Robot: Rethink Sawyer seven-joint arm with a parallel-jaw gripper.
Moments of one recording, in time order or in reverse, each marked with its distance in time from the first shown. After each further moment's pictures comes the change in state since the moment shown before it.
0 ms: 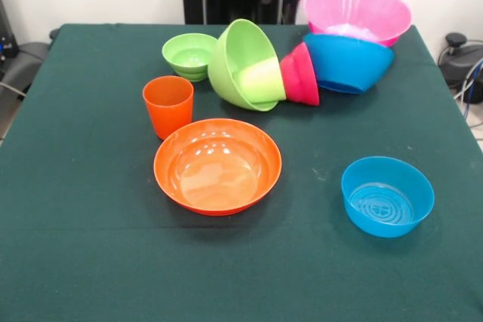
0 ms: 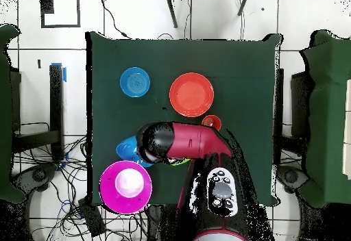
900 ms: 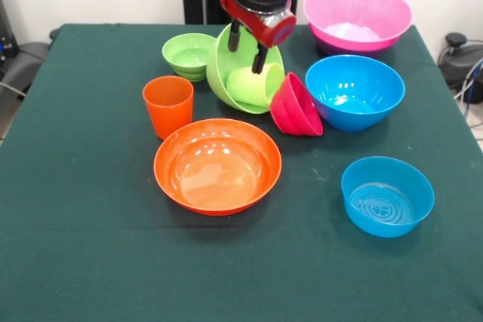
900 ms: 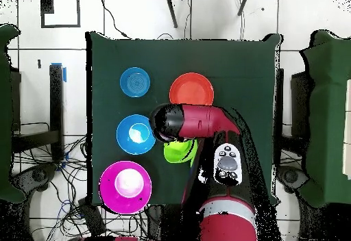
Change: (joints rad) arm -0.013 0.144 -0.023 -0.197 -0.055 -0.064 0.000
